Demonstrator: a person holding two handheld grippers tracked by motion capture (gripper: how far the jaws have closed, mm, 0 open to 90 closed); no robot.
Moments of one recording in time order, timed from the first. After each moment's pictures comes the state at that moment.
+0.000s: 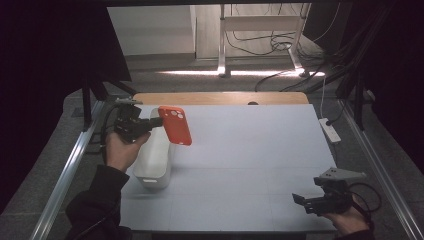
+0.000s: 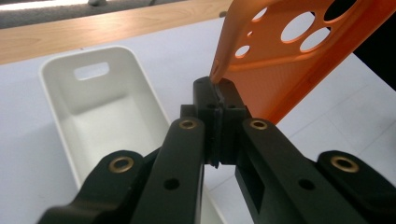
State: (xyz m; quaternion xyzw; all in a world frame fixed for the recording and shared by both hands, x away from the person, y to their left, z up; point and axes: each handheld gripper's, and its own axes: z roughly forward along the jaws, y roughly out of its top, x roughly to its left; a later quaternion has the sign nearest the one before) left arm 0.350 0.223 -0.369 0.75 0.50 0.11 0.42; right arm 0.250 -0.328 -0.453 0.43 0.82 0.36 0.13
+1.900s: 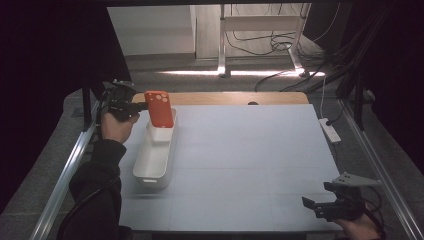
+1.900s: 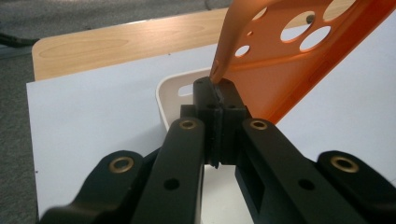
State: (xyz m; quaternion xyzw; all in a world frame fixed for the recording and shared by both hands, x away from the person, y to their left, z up) left arm 0.424 0.265 -0.387 0.73 0.57 0.15 0.35; right arm 0.236 -0.350 -0.452 0.45 0.80 0.37 0.14
